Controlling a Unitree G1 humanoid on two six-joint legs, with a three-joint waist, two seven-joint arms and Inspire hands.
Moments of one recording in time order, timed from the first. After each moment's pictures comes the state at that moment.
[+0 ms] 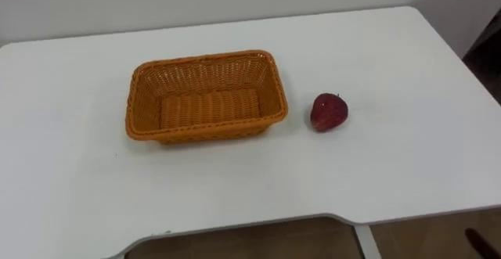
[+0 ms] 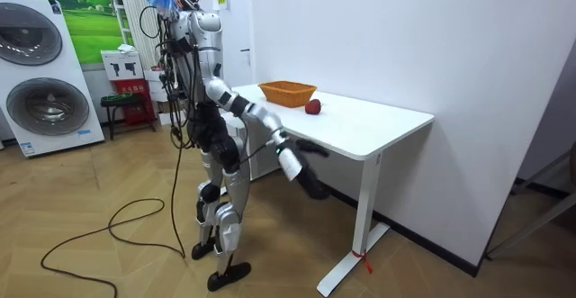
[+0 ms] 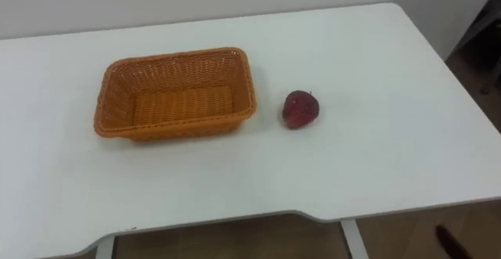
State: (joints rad) left arm 0.26 0.20 0.26 1.08 0.27 0.03 0.14; right arm 0.08 -0.23 -0.58 0.52 0.79 -0.09 -0.67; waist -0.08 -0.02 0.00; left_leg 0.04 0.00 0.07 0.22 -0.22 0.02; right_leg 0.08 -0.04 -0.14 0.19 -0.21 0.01
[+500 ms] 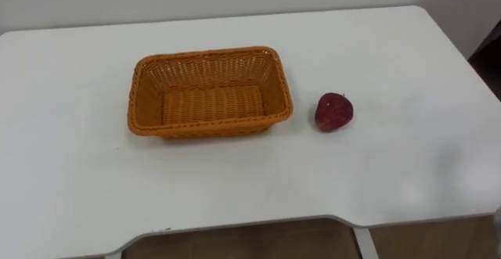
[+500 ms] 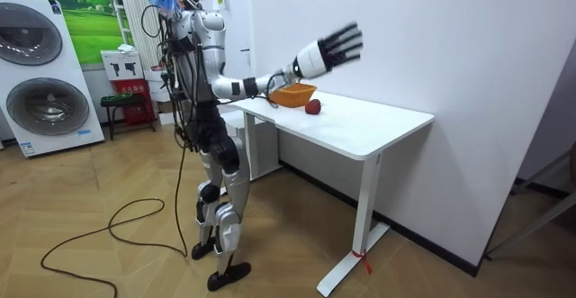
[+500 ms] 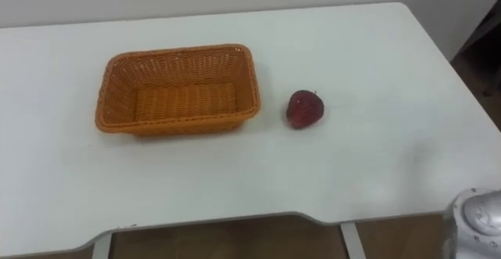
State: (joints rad) left arm 0.26 0.20 0.15 1.12 0.28 0.00 0.14; right arm 0.07 -0.25 -0.38 -0.13 -0.17 -0.19 -0.96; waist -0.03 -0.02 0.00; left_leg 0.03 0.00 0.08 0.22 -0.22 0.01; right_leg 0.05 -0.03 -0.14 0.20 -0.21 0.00
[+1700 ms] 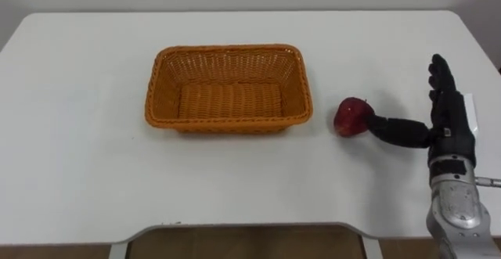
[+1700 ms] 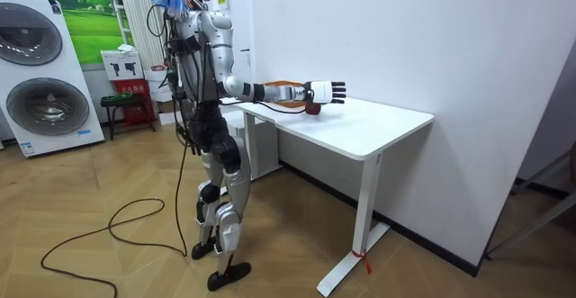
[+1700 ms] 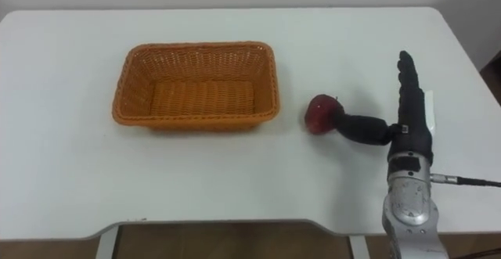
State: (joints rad) left arm 0.27 0.22 0.09 1.04 0.28 0.00 0.02; right arm 0.06 -0.29 -0.10 0.16 0.00 -0.13 -0.22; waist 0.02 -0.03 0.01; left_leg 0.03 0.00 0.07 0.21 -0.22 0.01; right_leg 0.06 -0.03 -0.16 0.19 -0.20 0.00
